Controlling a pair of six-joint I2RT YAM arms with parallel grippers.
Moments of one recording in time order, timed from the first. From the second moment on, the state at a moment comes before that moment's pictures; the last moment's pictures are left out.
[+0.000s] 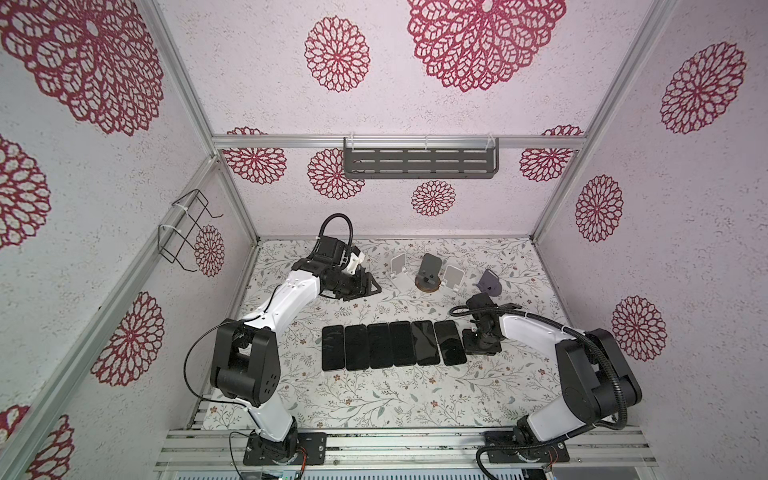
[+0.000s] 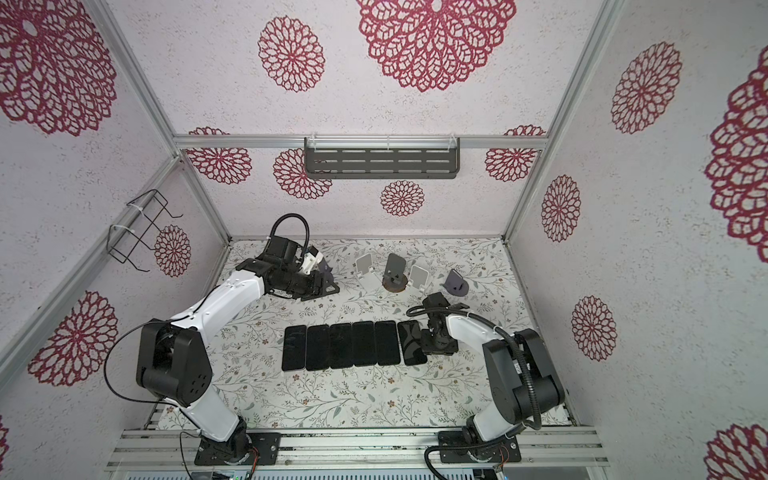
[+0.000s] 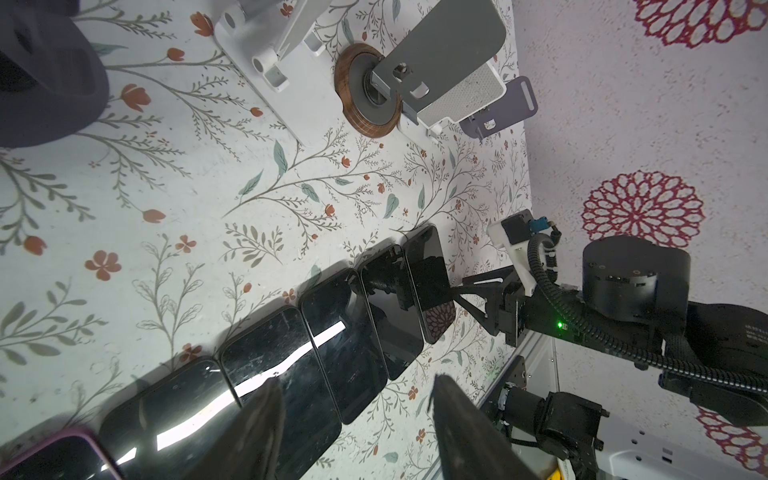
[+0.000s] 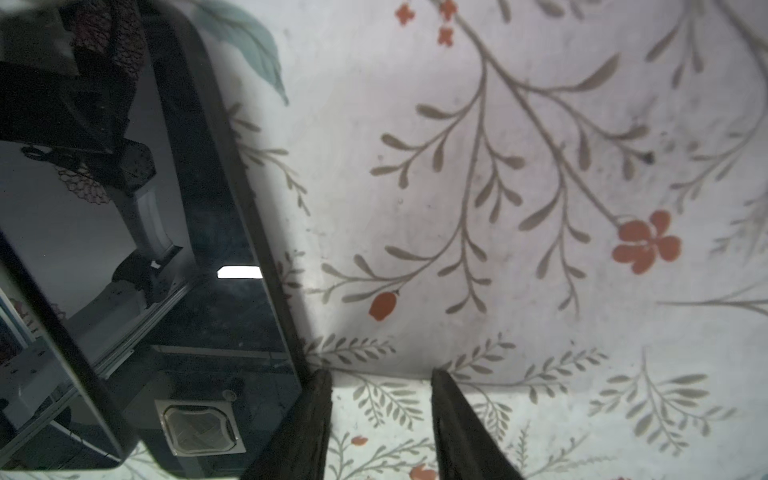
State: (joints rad) left arm -0.30 1.72 1.39 -0.68 0.58 -0.33; right arm 0.38 1.56 0.84 -0.70 0.00 0.36
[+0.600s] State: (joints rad) left arm -0.30 1.72 1.39 -0.68 0.58 -0.32; right arm 0.39 1.58 0.87 -0.70 0.00 0.37
